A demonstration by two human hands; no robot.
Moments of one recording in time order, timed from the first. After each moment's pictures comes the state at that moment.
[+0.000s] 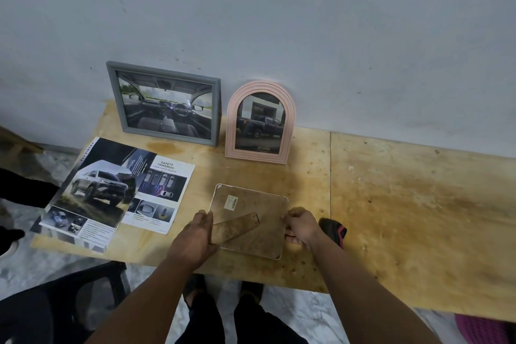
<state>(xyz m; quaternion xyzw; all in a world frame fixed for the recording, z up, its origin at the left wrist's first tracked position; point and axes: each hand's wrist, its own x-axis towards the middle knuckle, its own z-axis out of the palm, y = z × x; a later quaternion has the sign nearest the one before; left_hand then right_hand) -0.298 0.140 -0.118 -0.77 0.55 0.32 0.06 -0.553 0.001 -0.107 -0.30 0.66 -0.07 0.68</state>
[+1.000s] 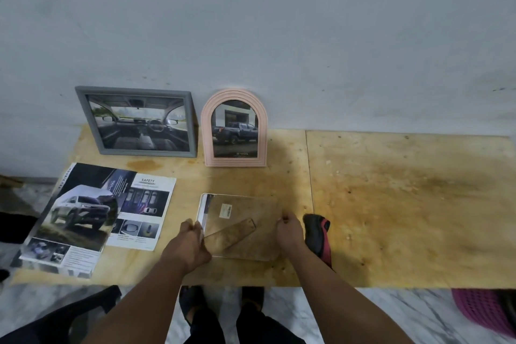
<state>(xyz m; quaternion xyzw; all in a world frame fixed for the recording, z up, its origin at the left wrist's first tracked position) -0.309 0.117 -0.107 -0.77 0.50 0.39 0.07 -0.563 0.026 -0.117 -0.43 0.72 -0.10 0.53</state>
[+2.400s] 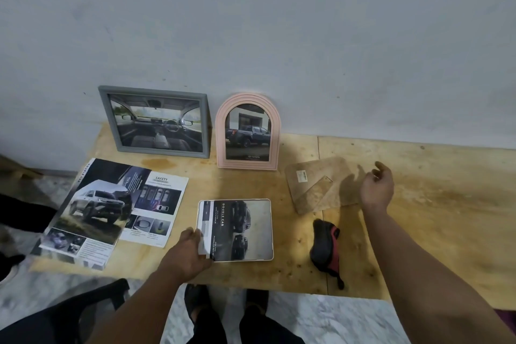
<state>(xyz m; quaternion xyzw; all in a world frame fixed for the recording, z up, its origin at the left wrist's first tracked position) -0.292 0.145 -0.107 -0.77 0.49 0.40 0.06 -0.687 -0.106 -0.077 -0.40 0.76 -0.39 0.32</state>
